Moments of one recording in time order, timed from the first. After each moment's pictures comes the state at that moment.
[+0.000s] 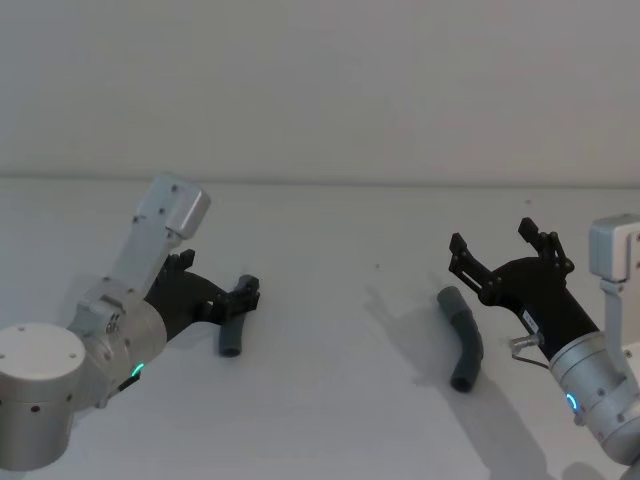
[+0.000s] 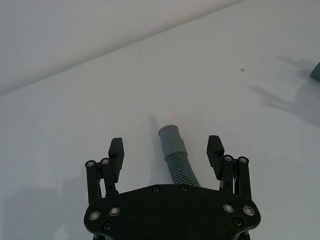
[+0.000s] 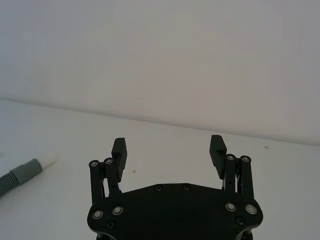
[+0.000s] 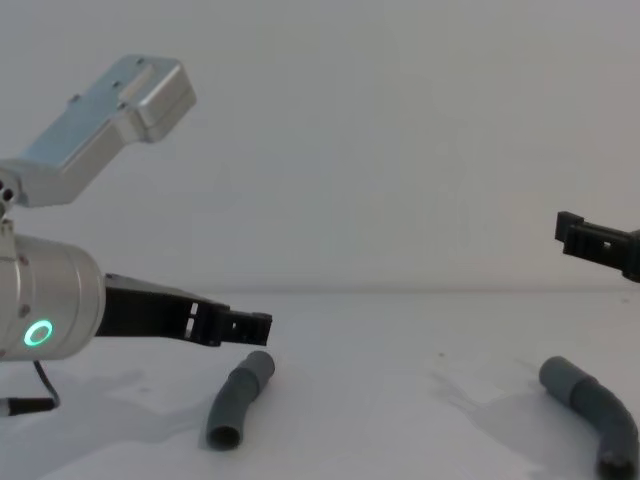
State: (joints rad) left arm -0.21 0.38 0.42 -1.81 -0.32 0.60 -0.03; right arm -0.01 0.34 -0.23 -1.77 0.29 0.03 0.07
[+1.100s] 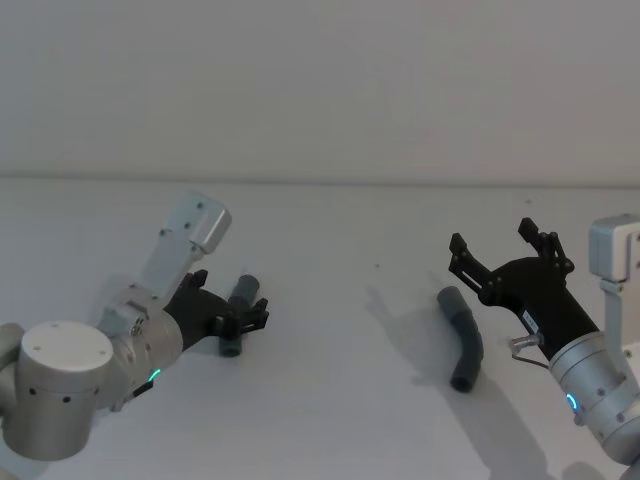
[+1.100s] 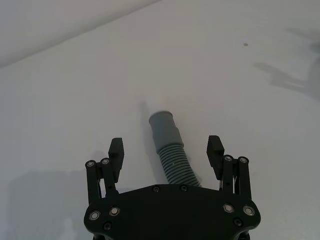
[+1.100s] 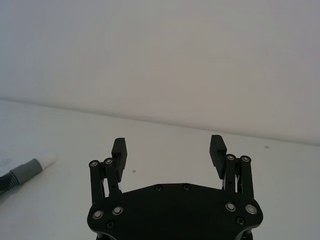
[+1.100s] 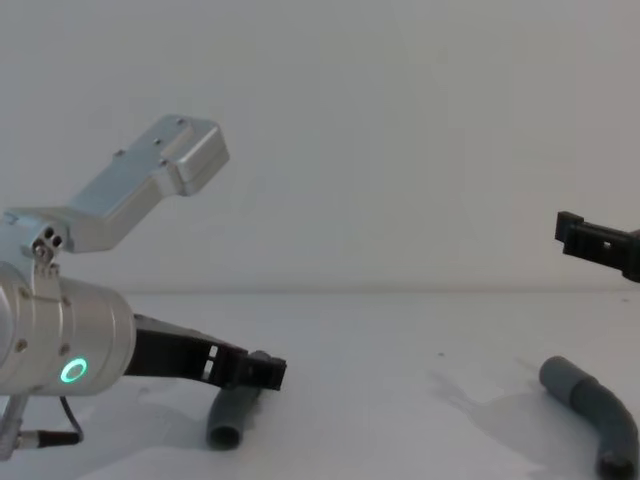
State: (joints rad) left arm -0.26 0.35 0.45 -1.70 -0.28 0.63 -0.07; right arm -0.01 0.34 -0.23 -1.77 0.29 0.03 0.07
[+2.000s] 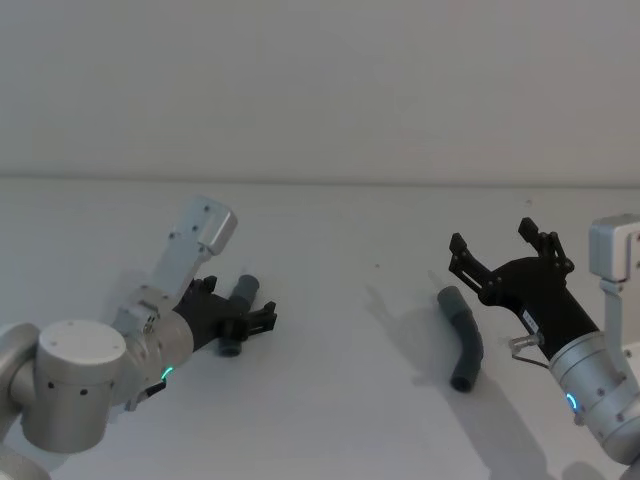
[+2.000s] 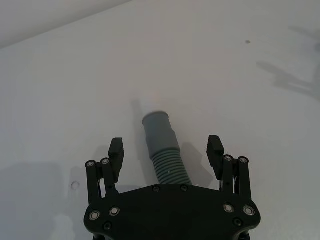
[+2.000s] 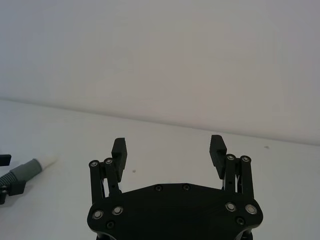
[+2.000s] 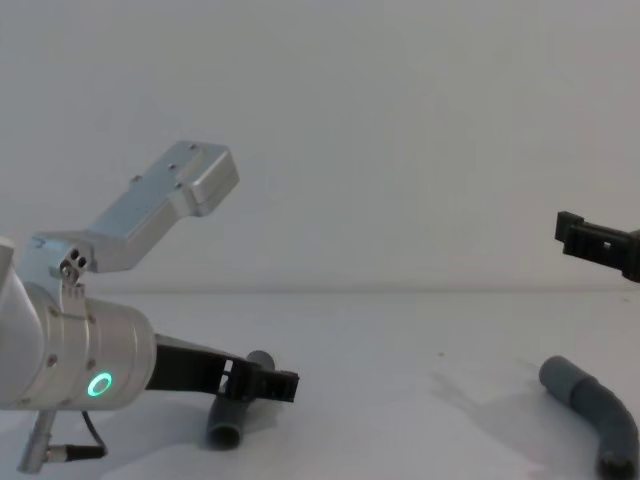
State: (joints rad) left arm -0.28 0.30 0.45 -1.62 -0.27 0.61 -0.09; right arm -0.01 0.34 -0.23 -1.77 0.29 0.03 0.07
